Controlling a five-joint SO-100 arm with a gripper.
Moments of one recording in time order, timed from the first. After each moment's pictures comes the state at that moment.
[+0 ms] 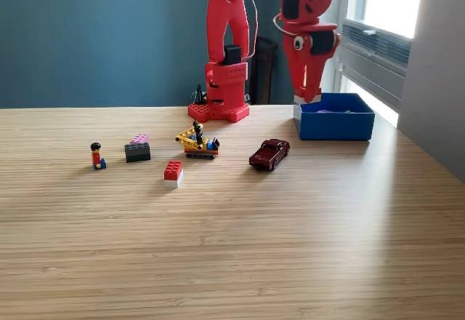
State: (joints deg) arm -41.2 93.5 84.8 89.9 18.6
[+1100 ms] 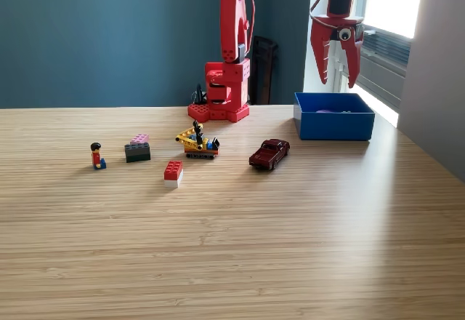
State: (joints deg) arm -65.0 93.5 85.7 89.9 18.2
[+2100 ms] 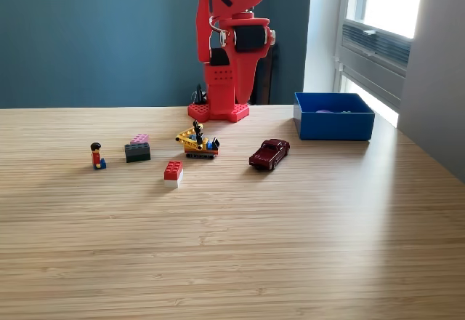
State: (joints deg) arm -7.0 93.5 80.9 87.7 0.0
